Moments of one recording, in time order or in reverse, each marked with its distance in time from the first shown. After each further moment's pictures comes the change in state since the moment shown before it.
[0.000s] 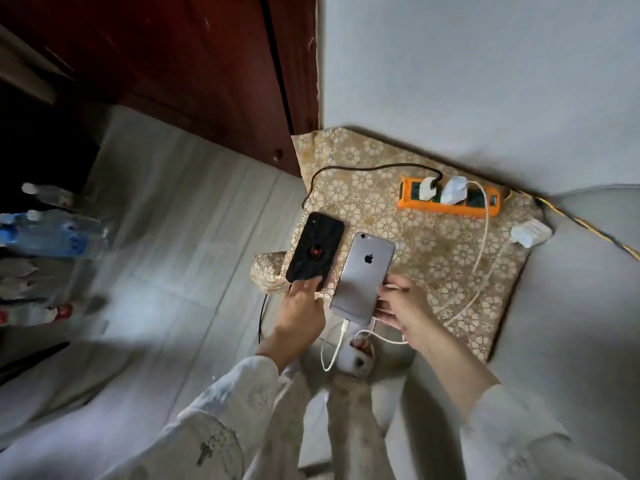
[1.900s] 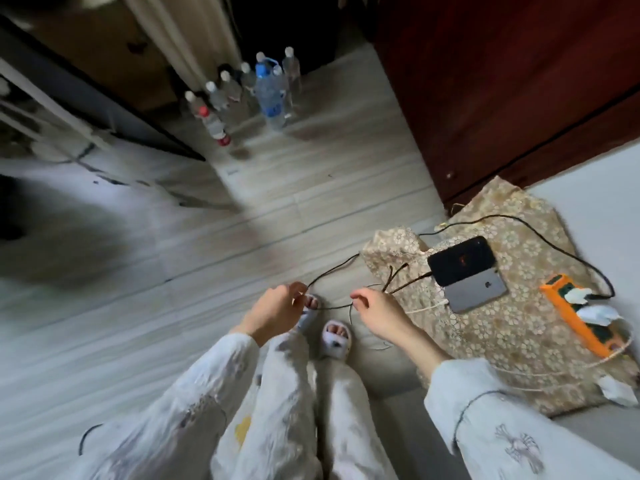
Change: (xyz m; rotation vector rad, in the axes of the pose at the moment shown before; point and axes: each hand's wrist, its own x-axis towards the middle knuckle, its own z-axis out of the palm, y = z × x) left_hand -0.256 -0.176 -0.012 -0.449 0.280 -0.446; right_hand -0.150 0.072 0.171 -1.506 -0.599 -0.683
